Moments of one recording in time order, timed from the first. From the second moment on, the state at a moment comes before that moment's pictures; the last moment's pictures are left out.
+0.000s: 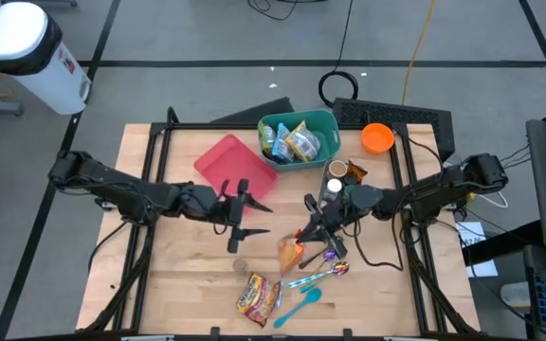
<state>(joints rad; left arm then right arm) -0.23 1.31 0.91 0.21 -0.12 0.18 0.15 1.38 0.63 0.80 -0.35 0.12</state>
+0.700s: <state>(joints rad) -0.22 1.31 0.91 -0.03 -0.24 0.26 -0.64 1.38 1.15 -0.13 -0.56 -0.09</state>
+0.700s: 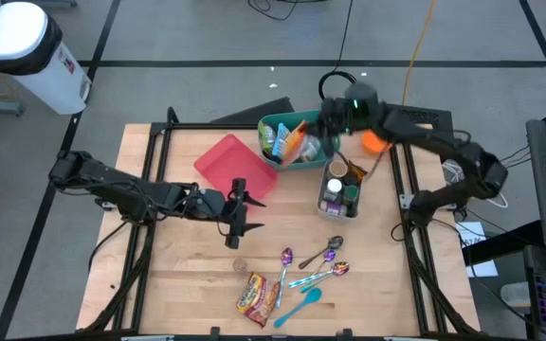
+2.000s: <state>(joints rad) -0.03 1.31 0.91 -0.03 -0.36 0.20 -0.72 1.66 1.03 -0.02 -0.39 -0.48</state>
